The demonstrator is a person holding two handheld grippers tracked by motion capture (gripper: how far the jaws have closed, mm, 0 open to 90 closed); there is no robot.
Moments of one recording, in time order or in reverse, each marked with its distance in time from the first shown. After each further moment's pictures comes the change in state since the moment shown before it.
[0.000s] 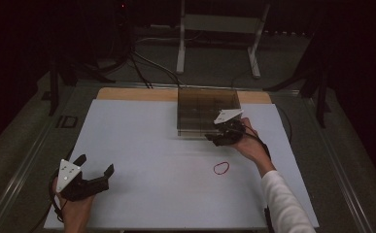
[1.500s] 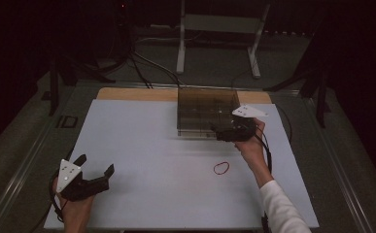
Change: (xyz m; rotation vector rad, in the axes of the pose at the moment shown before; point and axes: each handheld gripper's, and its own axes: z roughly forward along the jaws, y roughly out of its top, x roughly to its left) left arm -0.001 0.000 0.000 0.001 -0.001 0.002; right arm 0.004 -0.003 -0.037 -0.350 -0.183 0.306
